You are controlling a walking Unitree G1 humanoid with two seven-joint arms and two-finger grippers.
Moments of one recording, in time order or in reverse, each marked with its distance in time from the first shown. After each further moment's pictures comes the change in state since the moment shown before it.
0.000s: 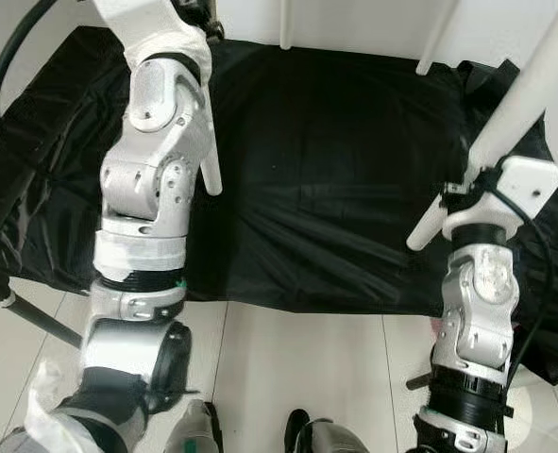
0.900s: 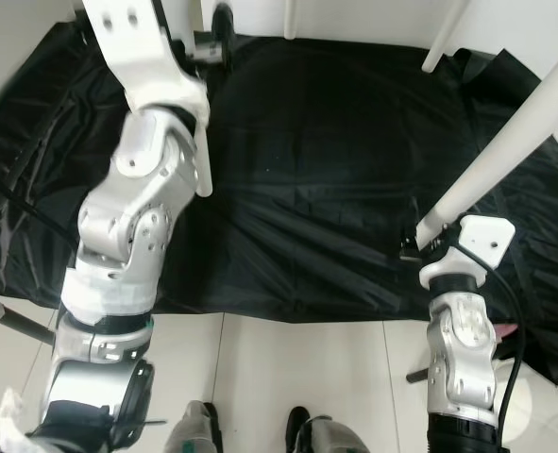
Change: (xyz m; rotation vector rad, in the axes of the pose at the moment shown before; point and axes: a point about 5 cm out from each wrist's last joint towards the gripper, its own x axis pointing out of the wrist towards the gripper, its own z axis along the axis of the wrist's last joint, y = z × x) left arm -0.044 0.018 -0.028 -0.006 0.136 -0.102; right arm -0.036 -0.001 -0.035 -0.050 0.084 0.079
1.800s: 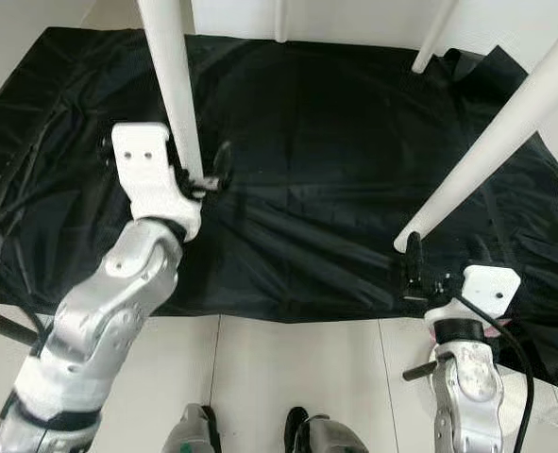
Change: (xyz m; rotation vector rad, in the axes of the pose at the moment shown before) left arm -0.075 0.020 -0.064 0.035 0.279 -0.040; right arm -0.050 -0.006 -0.011 -0.025 0.012 -0.007
